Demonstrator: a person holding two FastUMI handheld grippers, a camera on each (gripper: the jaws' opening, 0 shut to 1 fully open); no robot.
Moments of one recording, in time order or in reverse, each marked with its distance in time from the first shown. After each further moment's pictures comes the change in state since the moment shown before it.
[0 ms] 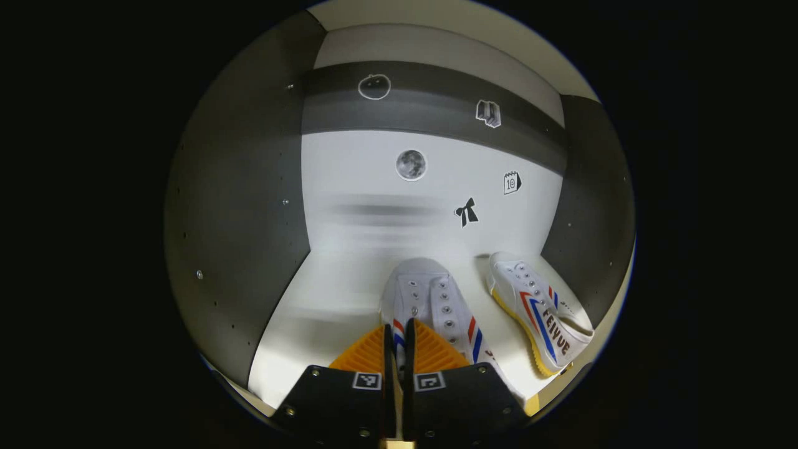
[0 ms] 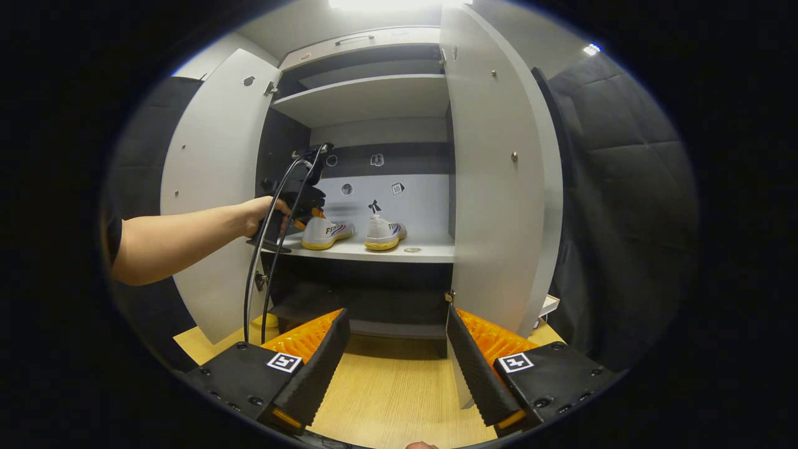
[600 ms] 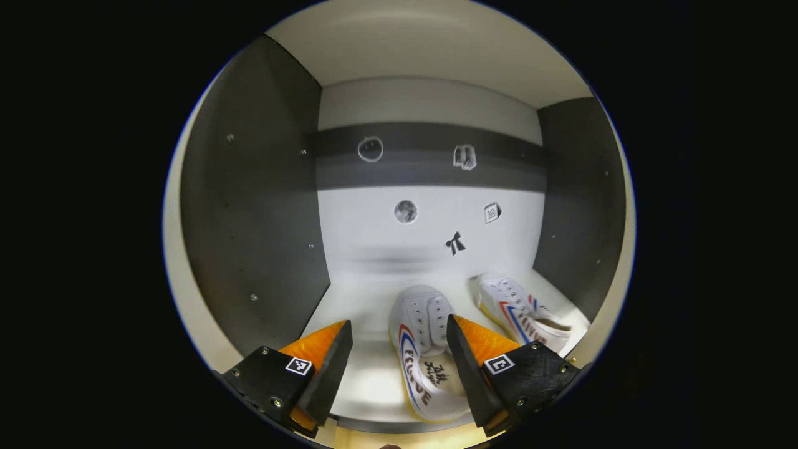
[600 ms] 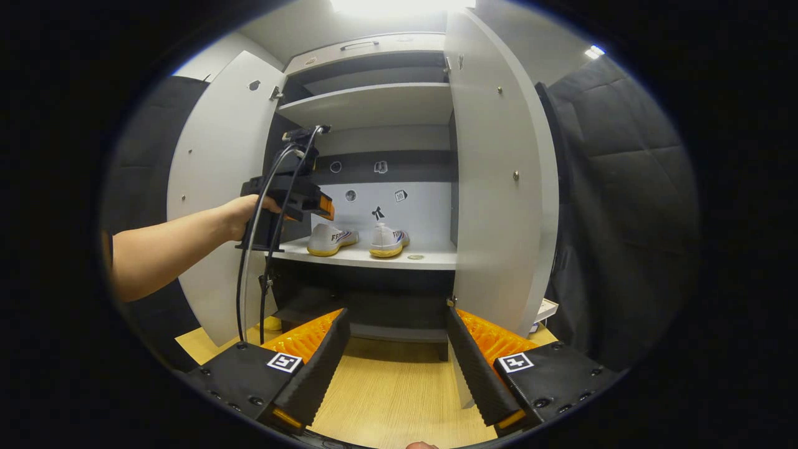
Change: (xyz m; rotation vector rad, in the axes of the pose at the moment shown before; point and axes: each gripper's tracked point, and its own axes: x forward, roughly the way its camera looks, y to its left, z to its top) left arm -0.089 -0.003 0.034 0.058 -0.221 0.048; right arm -0.014 0.007 0.016 -0.019 -0.036 -0.001
